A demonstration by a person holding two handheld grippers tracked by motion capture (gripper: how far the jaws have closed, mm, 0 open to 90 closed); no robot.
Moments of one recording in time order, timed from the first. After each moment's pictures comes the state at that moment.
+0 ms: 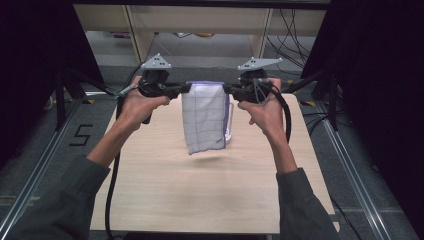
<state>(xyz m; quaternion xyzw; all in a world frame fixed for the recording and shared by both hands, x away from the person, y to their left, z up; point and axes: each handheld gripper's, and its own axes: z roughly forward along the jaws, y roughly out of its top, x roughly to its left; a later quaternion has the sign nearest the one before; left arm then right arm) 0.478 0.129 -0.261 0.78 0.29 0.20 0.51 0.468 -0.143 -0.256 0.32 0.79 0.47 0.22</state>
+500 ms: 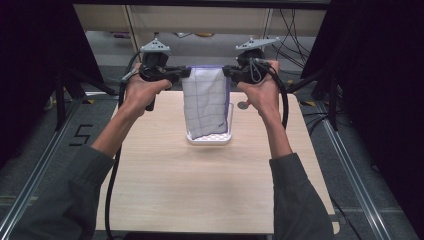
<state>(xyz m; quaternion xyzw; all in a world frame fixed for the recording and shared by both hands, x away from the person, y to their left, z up) 0.508 0.127 -0.246 0.76 0.33 0.21 0.53 0.500 -0.136 -0.229 0.34 0.79 0.46 0.23</state>
